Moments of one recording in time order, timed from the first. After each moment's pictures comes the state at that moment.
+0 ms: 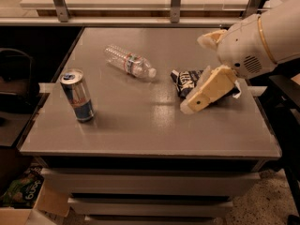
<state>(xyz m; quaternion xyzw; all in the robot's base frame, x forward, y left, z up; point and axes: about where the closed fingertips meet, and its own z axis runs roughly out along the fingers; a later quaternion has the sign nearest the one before) 0.473 -0.088 0.967 -0.56 0.72 0.17 0.37</state>
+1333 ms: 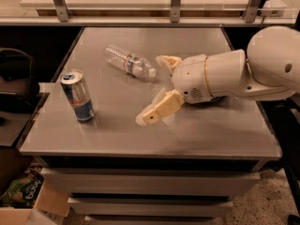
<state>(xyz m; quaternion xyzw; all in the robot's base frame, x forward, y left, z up) 0.494 0.005 0.910 -0.55 0.64 0.28 0.46</state>
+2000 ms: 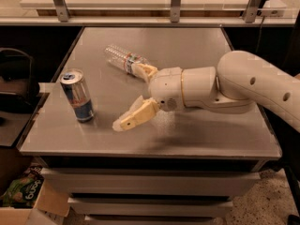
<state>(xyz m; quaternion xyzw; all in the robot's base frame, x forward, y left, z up) 0.490 0.064 0.897 -0.54 0.58 0.37 0.49</state>
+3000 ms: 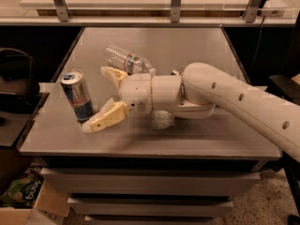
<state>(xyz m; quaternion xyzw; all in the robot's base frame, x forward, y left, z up) 0.487 0.138 0.895 -0.52 0.51 0.46 0.50</state>
